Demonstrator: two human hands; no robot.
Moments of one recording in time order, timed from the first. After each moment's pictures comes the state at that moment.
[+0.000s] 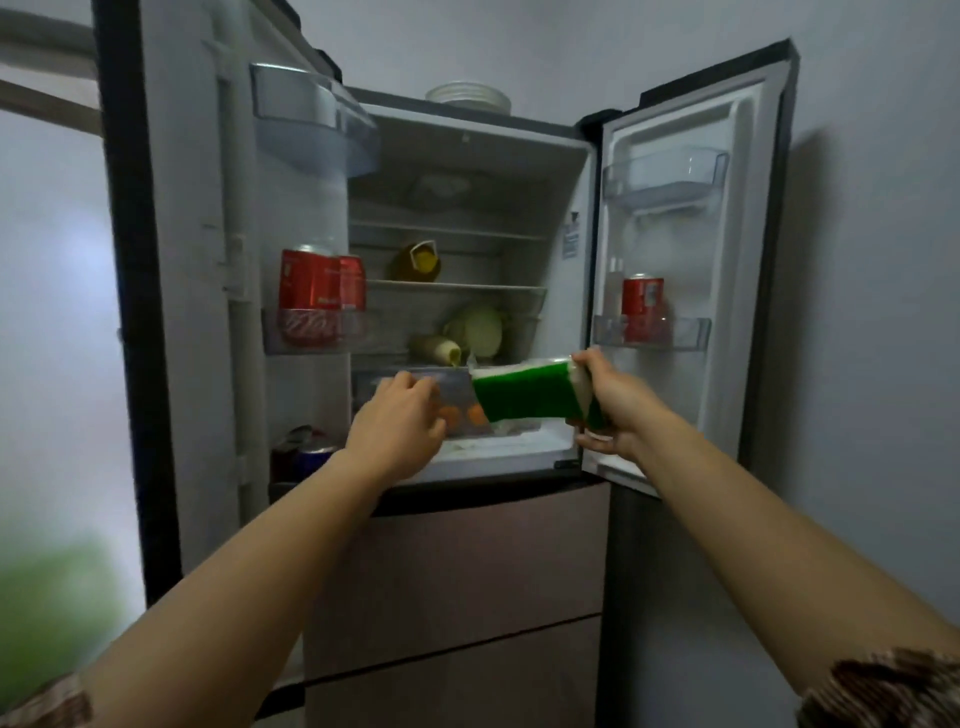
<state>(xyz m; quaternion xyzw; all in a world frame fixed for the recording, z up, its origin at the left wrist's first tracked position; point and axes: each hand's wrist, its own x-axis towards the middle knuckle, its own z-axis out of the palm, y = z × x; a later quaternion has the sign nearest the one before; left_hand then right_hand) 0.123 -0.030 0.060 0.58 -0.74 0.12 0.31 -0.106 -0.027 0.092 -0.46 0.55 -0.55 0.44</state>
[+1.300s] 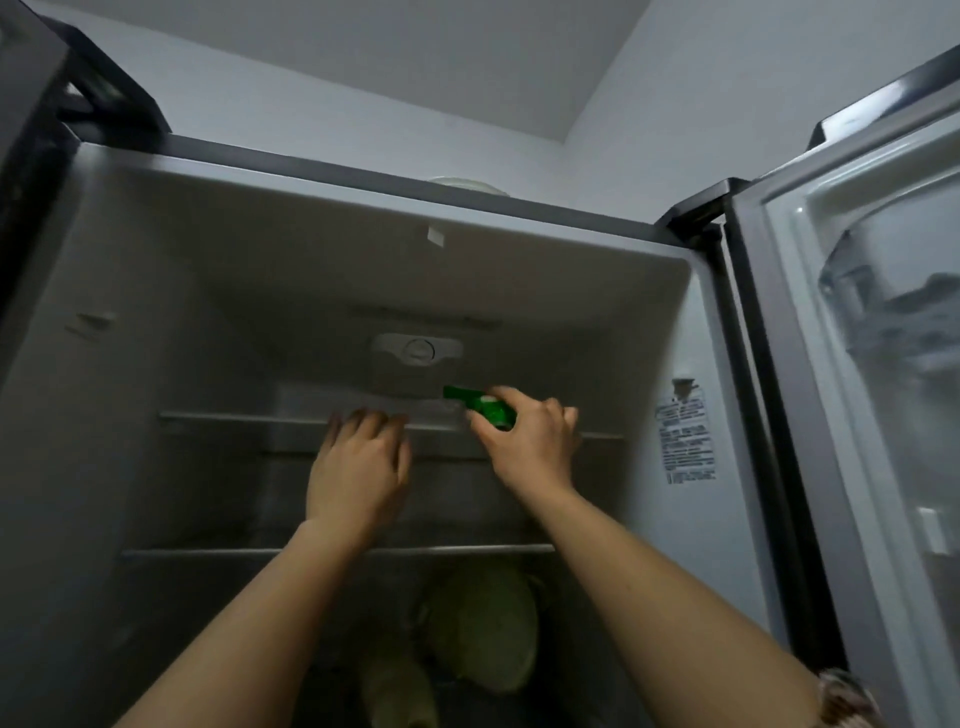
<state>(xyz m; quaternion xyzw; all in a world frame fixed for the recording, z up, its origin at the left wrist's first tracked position) 0.119 -0.547 0.263 0.54 -0.63 0.34 0.44 -0.048 -0.564 0.289 -0.66 0.46 -0.59 -0.12</state>
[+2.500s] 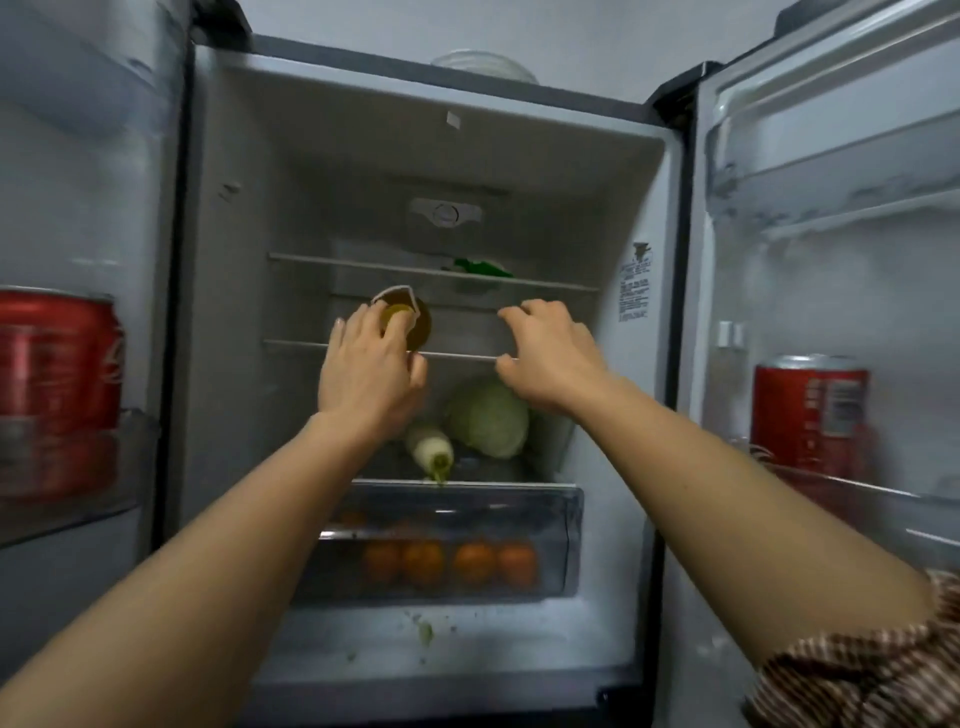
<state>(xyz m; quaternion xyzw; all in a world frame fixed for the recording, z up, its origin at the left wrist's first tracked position) 0.081 -0.374 0.178 0.60 -0.61 0.30 0.41 -0.097 -0.384 0.219 -0.78 0.50 -0.30 -0.23</state>
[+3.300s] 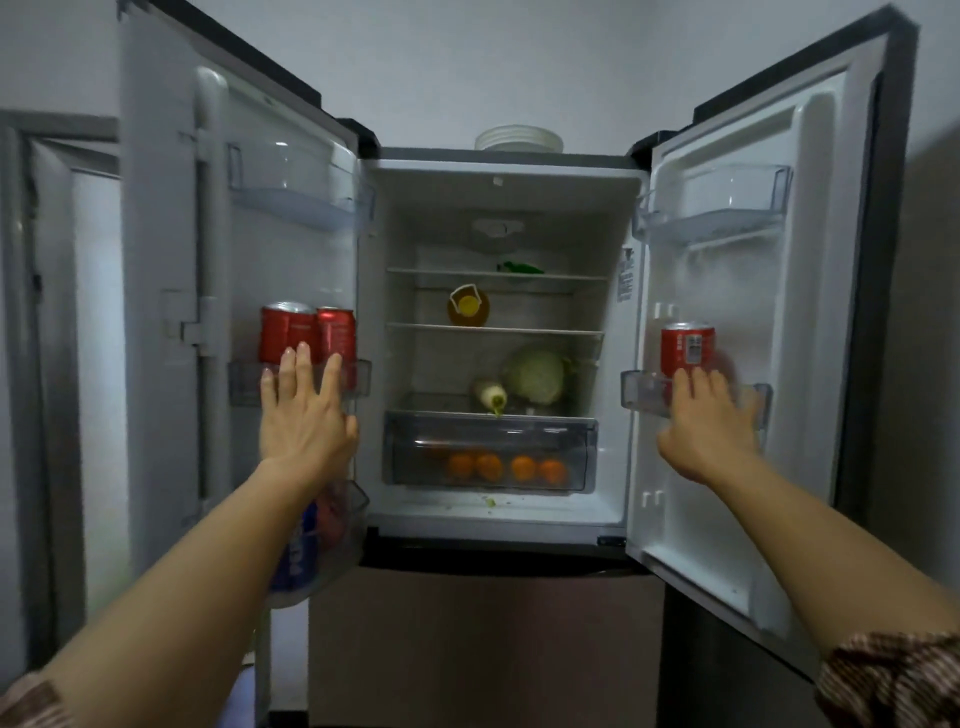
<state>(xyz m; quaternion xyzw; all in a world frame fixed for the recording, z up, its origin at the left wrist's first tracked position) 0.107 -0.076 0.103 0.78 -0.49 0.31 0.25 -0.256 -0.175 0.124 -0.70 0.64 -0.24 -0.22</state>
